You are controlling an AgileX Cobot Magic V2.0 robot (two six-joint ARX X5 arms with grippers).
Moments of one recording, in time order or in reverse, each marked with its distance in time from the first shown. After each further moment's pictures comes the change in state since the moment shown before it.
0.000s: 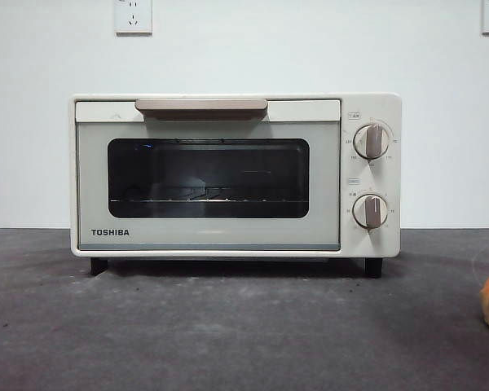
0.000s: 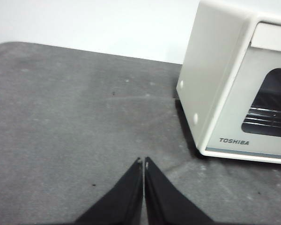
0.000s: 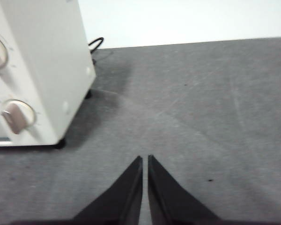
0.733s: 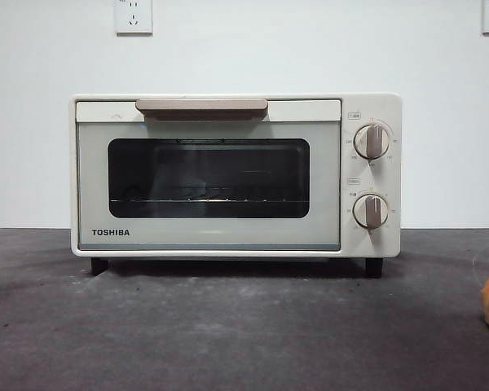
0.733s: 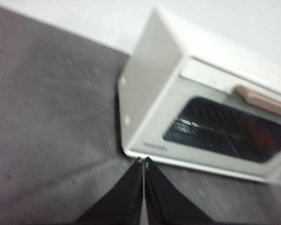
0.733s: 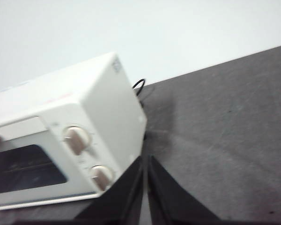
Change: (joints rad) left arm -0.081 0.214 0.234 -0.095 0.136 -0.257; right arm 0.042 0.097 0.304 -0.135 -0.077 0.253
